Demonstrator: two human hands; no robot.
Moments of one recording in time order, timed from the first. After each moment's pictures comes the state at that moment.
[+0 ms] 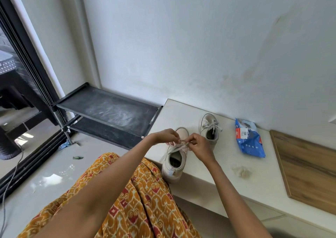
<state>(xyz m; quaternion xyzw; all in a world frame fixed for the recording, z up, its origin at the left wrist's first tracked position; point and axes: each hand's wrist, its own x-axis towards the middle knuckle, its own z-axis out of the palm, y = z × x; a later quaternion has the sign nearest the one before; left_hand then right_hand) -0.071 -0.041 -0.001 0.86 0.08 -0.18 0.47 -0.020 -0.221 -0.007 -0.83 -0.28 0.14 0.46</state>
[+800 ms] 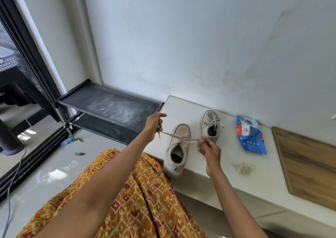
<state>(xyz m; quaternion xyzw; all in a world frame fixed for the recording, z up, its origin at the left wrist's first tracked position) -0.085 -0.018 -0.004 0.53 0.31 0.13 0.78 -0.036 -0.243 -0.031 -0.65 0.01 0.16 0.74</state>
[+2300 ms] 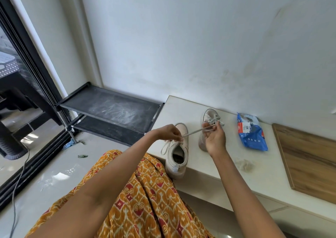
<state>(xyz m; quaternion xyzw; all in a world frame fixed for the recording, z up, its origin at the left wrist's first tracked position) -0.072 -0.034 -0.004 0.90 0.01 -0.15 0.41 -0.007 -0.222 0.015 -0.41 0.09 0.21 0.89</state>
